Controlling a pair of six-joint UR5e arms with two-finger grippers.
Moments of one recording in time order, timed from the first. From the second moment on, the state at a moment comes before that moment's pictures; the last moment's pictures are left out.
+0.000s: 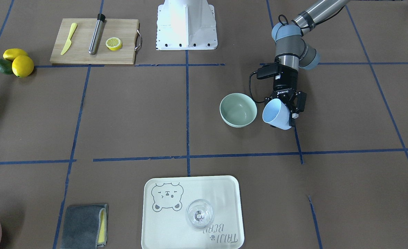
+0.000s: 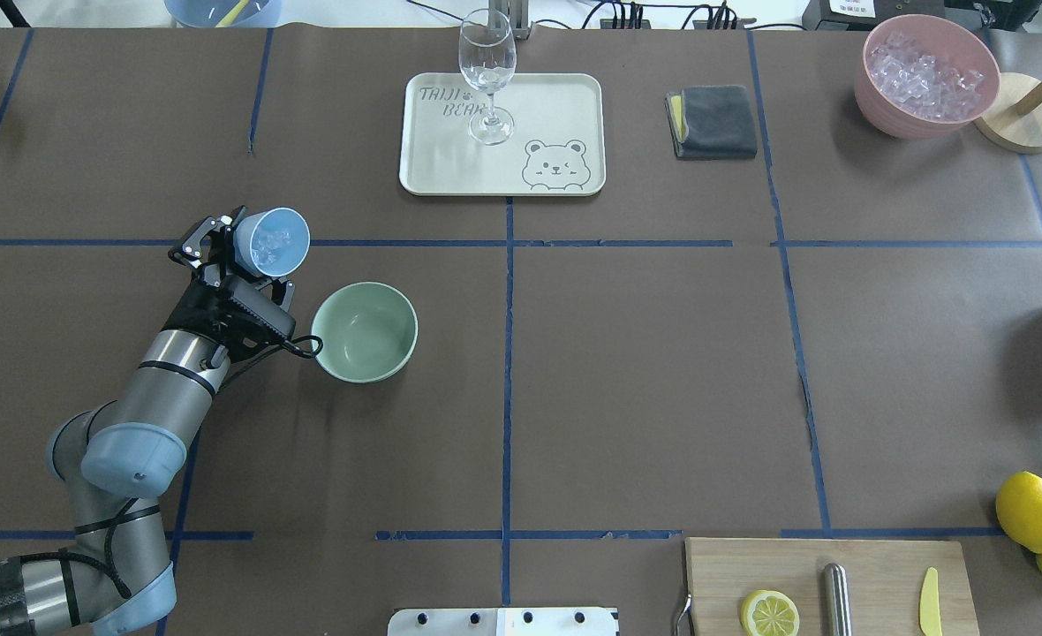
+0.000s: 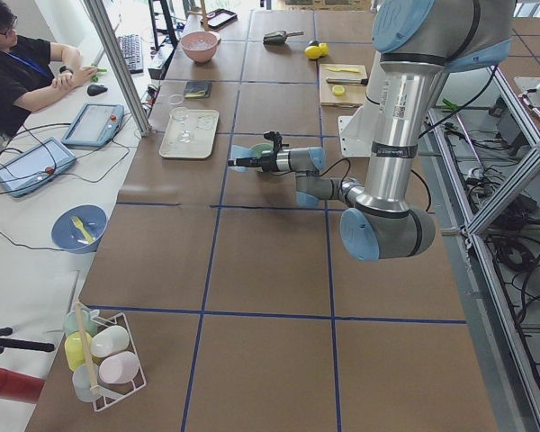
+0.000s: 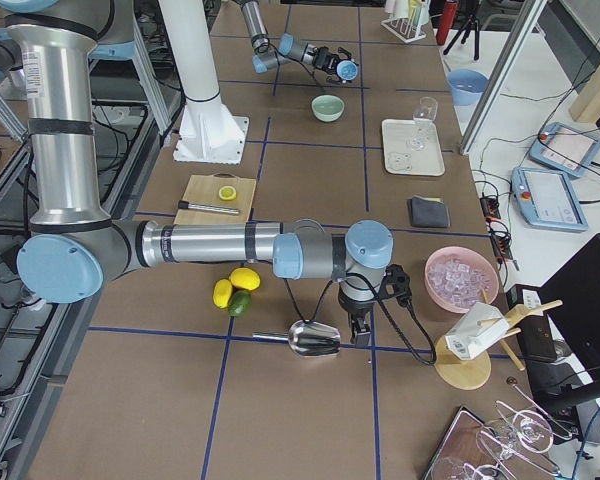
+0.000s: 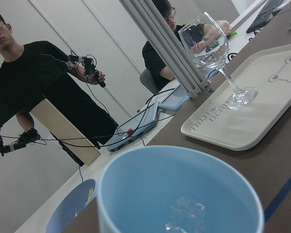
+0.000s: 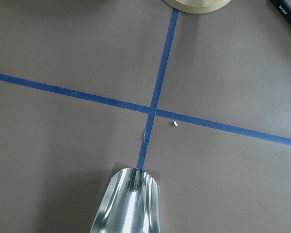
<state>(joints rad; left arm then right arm) -0.37 -1.80 -1.53 -2.80 -0.67 0.12 1.55 -1.54 1.61 -1.59 2.29 -0.16</state>
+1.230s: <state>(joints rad) -0.33 -1.82 -1.55 -2.80 -0.56 0.72 1.56 -1.54 1.60 -1.59 2.29 -0.16</state>
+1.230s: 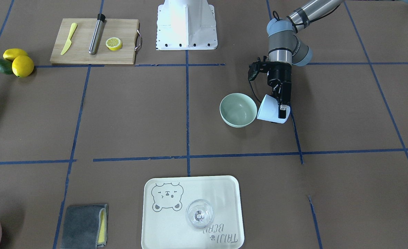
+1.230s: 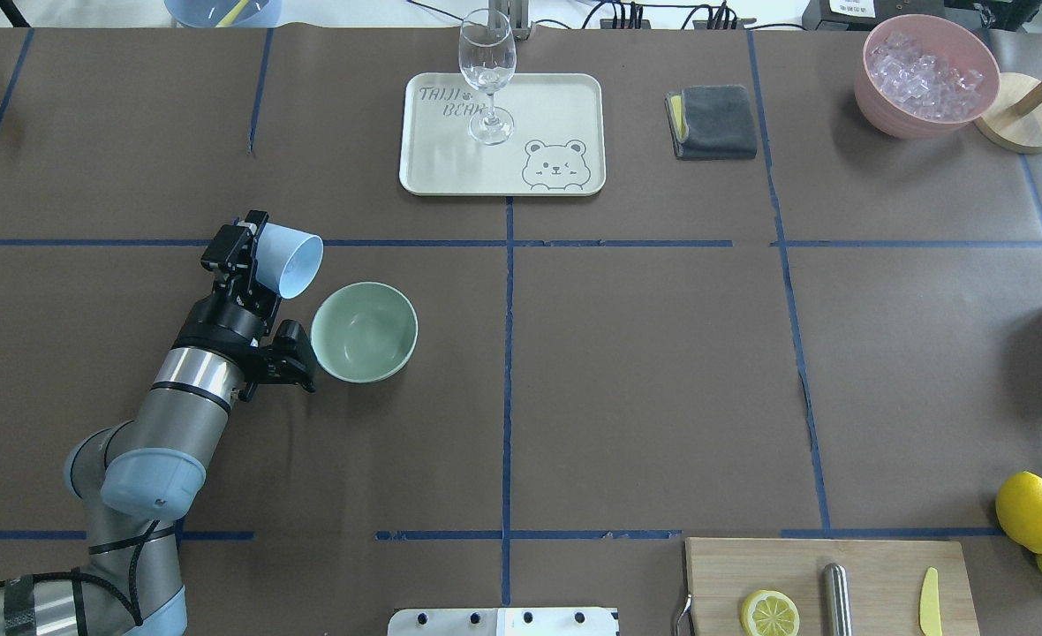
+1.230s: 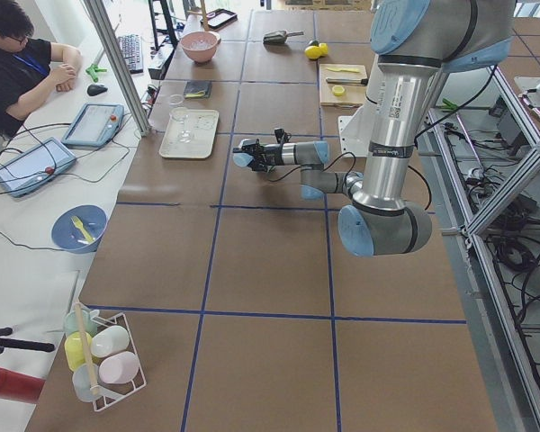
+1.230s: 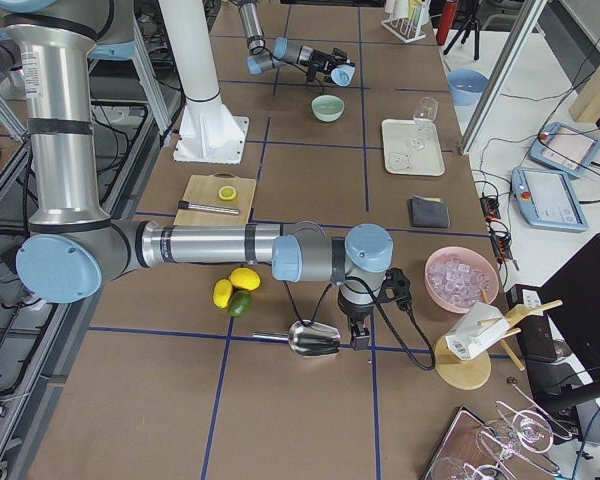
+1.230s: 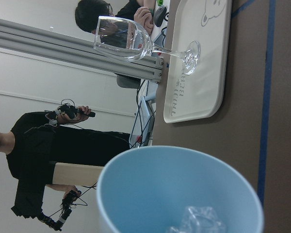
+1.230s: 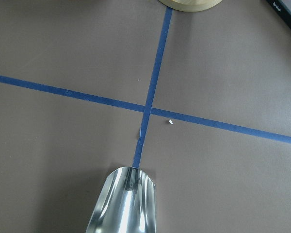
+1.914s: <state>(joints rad) -0.28 -1.83 -1.55 -2.80 -0.48 0.99 1.57 -1.54 1.60 -1.59 2.29 -0.16</state>
